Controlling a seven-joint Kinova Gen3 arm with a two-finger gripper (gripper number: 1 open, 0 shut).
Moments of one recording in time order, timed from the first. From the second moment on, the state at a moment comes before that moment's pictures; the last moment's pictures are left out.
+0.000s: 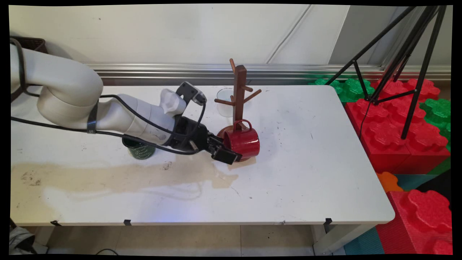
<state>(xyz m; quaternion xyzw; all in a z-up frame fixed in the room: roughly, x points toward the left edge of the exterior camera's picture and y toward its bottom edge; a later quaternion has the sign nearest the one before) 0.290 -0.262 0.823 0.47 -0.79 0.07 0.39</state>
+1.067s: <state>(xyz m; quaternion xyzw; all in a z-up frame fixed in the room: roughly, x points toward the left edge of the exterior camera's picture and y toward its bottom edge) 0.274 -0.261 0.807 0.48 -0.78 0.09 0.40</state>
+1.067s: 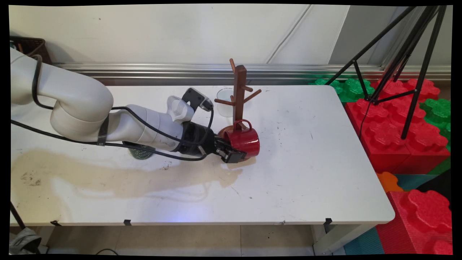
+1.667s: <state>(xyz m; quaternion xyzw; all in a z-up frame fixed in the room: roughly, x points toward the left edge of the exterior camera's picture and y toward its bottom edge) 0.275 -0.251 0.811 0.47 -0.78 0.10 0.41</state>
